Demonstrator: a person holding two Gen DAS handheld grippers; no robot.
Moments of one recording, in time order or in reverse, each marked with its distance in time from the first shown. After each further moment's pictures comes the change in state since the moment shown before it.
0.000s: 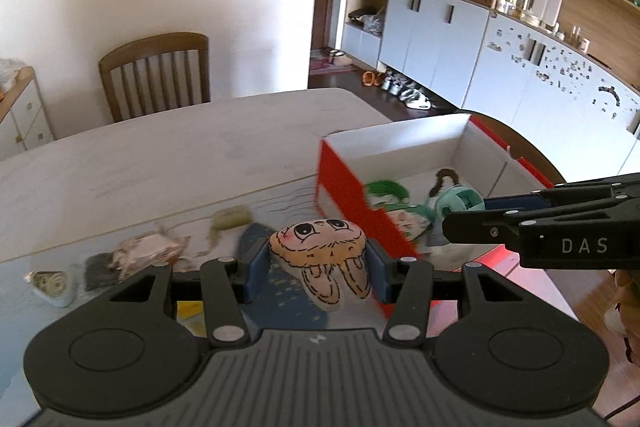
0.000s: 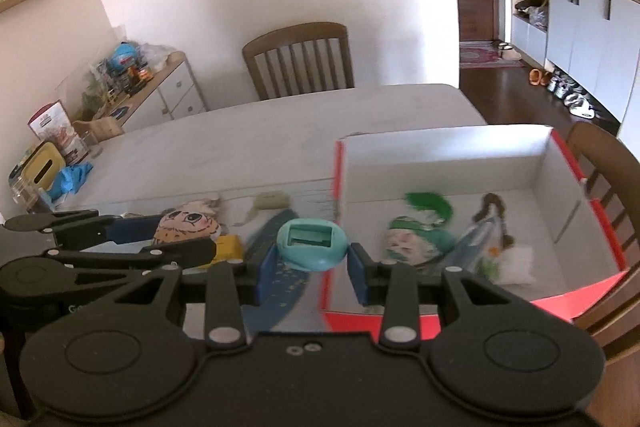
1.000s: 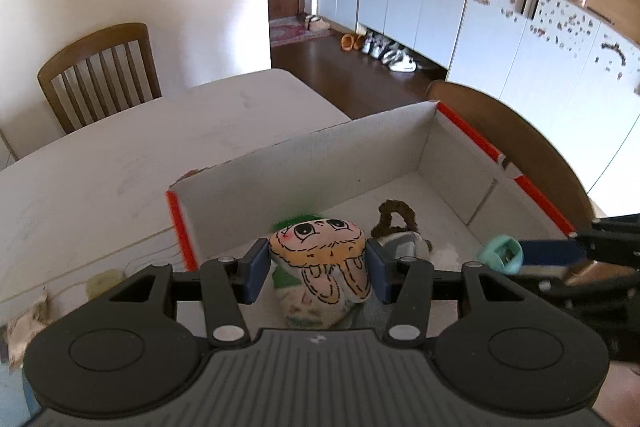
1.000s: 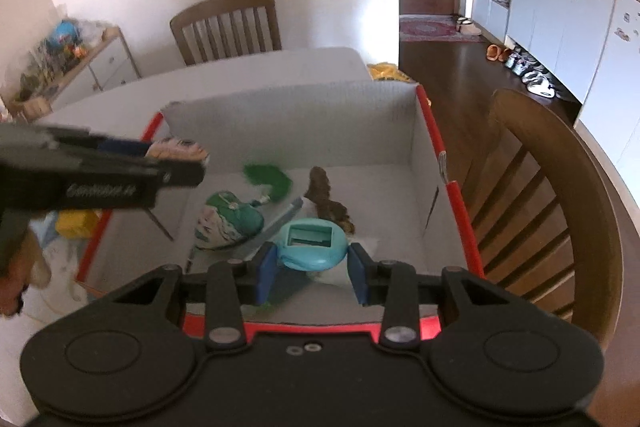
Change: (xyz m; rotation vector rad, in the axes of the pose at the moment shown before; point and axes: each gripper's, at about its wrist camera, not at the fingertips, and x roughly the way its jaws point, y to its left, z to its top) left arm 0.146 -0.119 0.069 0.086 0.123 0.003; right arm 0.026 -0.148 -0.007 -0.017 0.104 -0.114
